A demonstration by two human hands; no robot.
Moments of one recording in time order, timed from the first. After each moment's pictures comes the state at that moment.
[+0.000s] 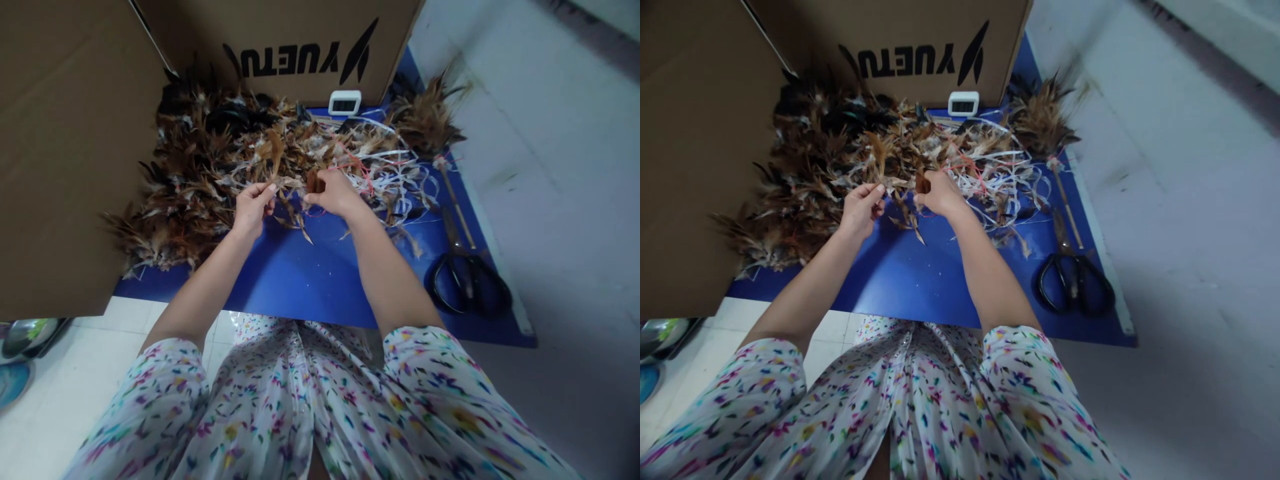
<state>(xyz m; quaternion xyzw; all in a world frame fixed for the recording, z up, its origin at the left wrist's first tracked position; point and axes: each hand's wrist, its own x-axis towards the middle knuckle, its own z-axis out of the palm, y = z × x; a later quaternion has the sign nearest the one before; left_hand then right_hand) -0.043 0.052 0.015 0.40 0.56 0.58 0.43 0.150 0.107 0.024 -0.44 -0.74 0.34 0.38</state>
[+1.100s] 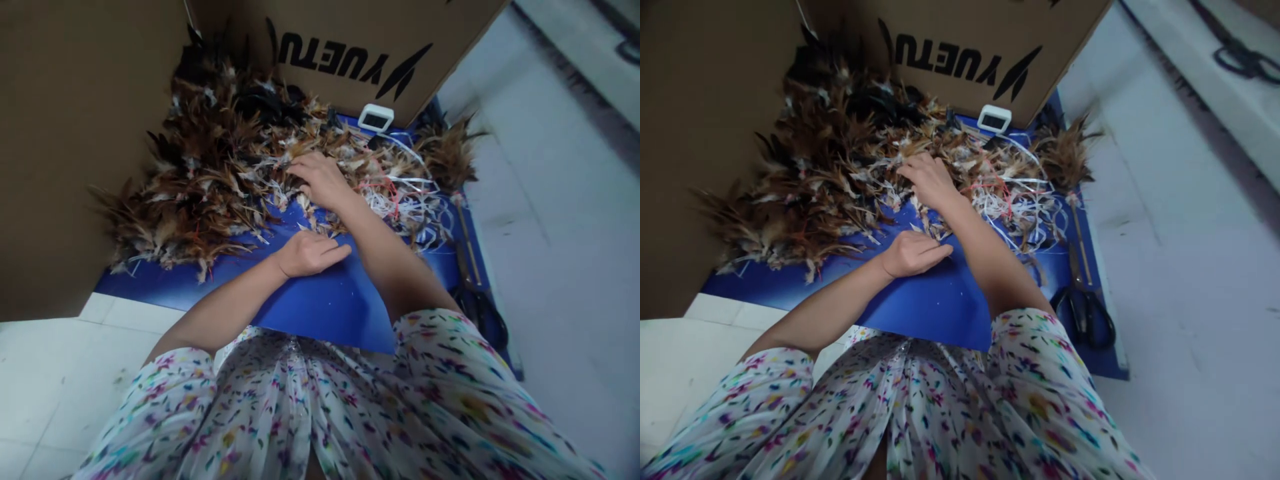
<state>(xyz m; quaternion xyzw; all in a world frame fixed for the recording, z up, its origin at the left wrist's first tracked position) -0.024 0.012 -0.013 0.89 0.29 0.35 -0.06 0.065 0.141 0.042 -0.32 -0.94 0.02 0.13</state>
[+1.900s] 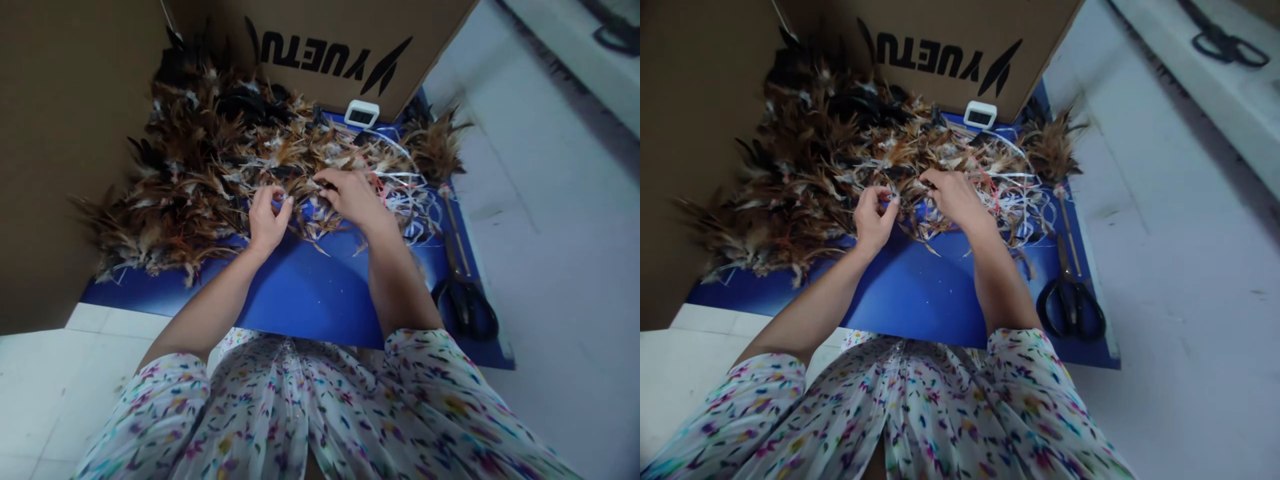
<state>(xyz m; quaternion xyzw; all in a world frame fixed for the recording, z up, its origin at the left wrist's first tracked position) -0.054 0.043 -0.018 0.61 0.59 0.53 0.07 0.137 0.109 0.058 -0.39 -0.87 0.16 0.25</state>
